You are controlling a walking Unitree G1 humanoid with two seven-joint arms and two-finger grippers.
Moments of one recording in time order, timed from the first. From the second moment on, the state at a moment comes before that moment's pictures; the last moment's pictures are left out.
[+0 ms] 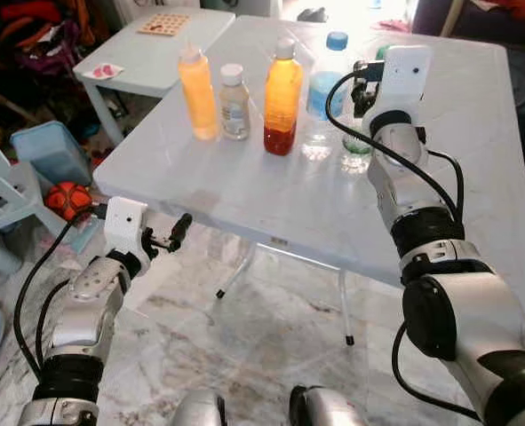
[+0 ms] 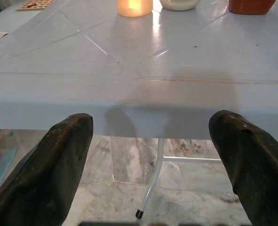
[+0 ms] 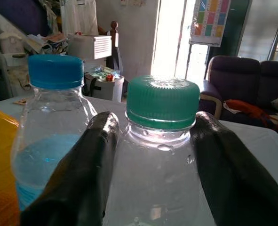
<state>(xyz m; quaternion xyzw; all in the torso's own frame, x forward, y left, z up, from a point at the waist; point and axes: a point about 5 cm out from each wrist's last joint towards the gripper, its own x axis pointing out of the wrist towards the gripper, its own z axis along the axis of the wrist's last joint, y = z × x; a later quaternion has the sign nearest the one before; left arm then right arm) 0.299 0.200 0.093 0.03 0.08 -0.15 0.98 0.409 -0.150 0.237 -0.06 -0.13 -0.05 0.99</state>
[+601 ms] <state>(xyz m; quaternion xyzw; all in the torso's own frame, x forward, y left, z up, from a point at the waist) 0.299 0.199 0.092 0.03 0.08 -0.15 0.98 0.398 -0.142 0.233 -0.06 -0.15 -0.03 0.99</state>
